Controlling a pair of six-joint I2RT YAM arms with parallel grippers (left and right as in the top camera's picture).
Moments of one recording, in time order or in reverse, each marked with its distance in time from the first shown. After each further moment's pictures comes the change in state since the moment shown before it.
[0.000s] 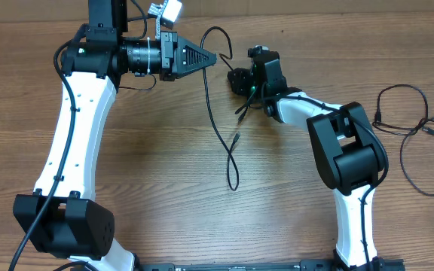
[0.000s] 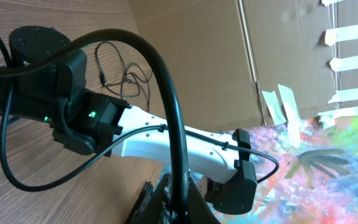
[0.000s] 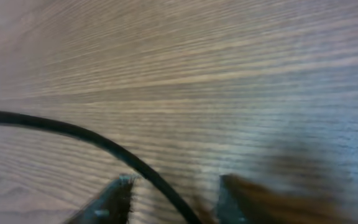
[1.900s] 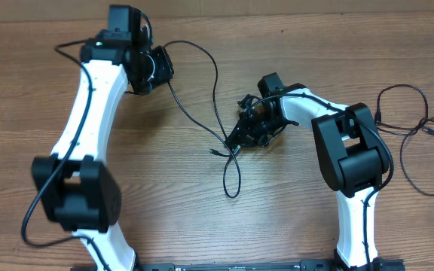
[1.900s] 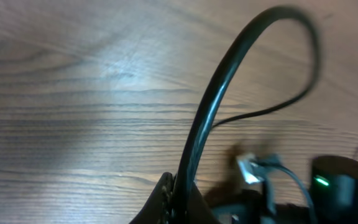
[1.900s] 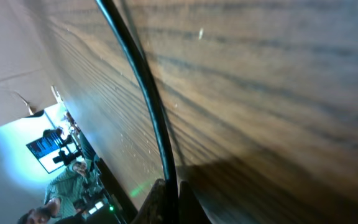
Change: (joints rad) left arm 0.000 0.189 0.000 -0.140 -0.990 -0.082; right arm -0.010 -0.027 0.019 -0.927 -0.706 -0.175
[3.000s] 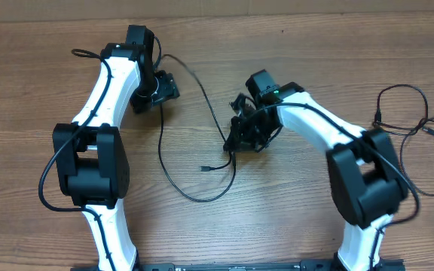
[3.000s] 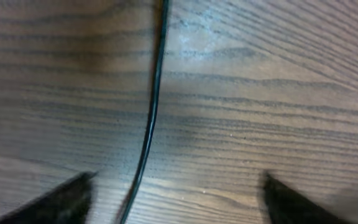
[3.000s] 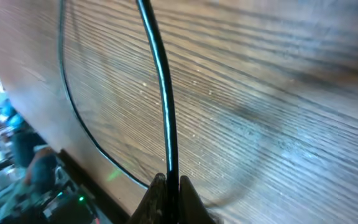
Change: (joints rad) left arm 0.000 0.174 0.000 -0.089 -0.195 0.031; right arm 0.109 -0.272 -0.044 -0.093 0.258 0.032
